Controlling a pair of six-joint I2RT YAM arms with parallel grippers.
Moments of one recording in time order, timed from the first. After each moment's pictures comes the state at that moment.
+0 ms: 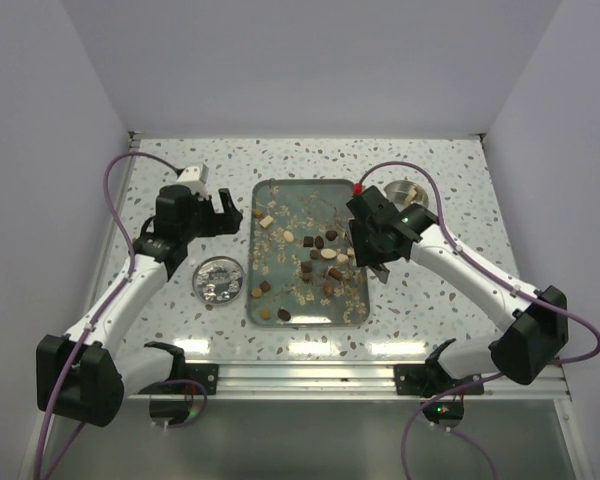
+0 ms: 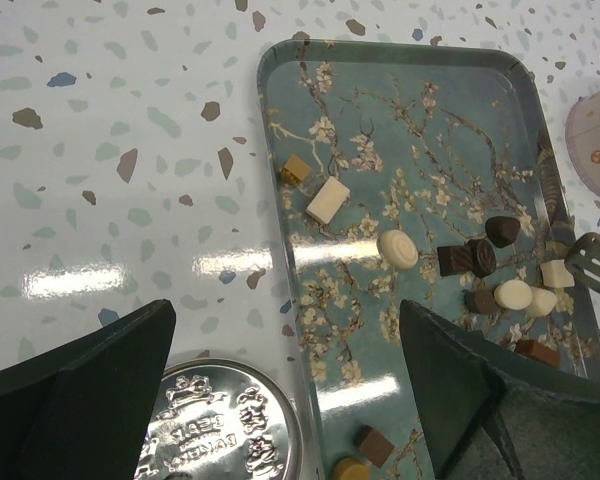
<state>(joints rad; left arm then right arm) -0.22 1.14 0.81 -0.18 0.08 -0.31 0.67 1.37 1.24 -1.00 0.26 0.45</state>
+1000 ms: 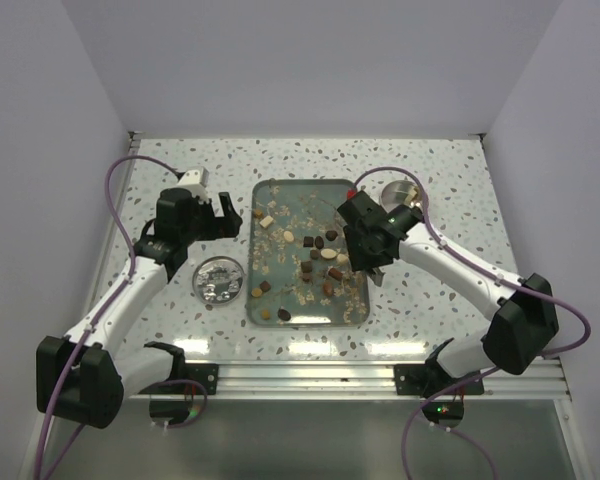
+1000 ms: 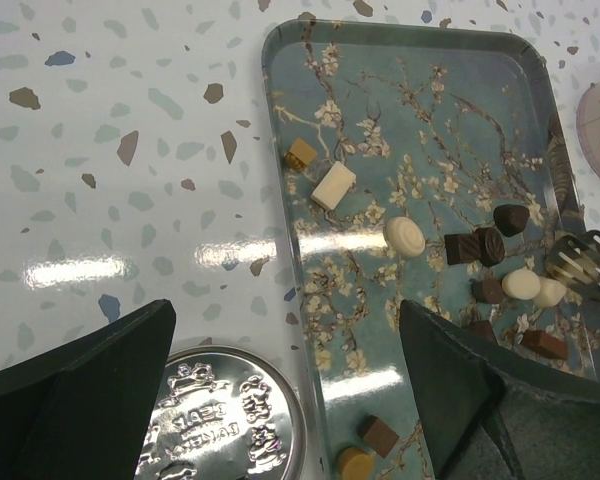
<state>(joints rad) -0.22 1.13 0.79 -0.19 0.08 -0.31 0.69 1.44 1.21 -0.98 0.27 0.47</state>
